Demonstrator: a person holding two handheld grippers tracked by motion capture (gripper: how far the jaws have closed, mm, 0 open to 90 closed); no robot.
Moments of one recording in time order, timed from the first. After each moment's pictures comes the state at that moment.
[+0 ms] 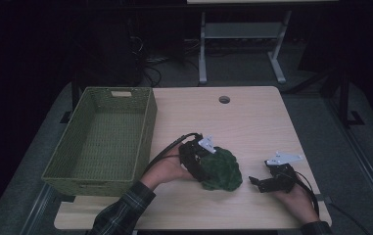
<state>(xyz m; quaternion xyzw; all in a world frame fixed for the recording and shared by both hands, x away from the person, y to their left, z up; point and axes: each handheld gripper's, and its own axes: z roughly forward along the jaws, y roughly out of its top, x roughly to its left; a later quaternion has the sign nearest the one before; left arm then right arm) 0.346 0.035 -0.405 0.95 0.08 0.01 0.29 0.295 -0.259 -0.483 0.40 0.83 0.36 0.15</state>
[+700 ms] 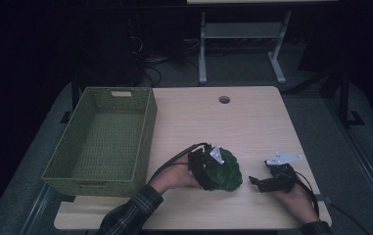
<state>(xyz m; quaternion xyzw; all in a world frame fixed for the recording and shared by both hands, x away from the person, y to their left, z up) 0.339 0.015 -0.436 0.97 0.07 0.02 0.25 0.295 -0.259 -0.483 0.40 0.83 0.36 0.15</state>
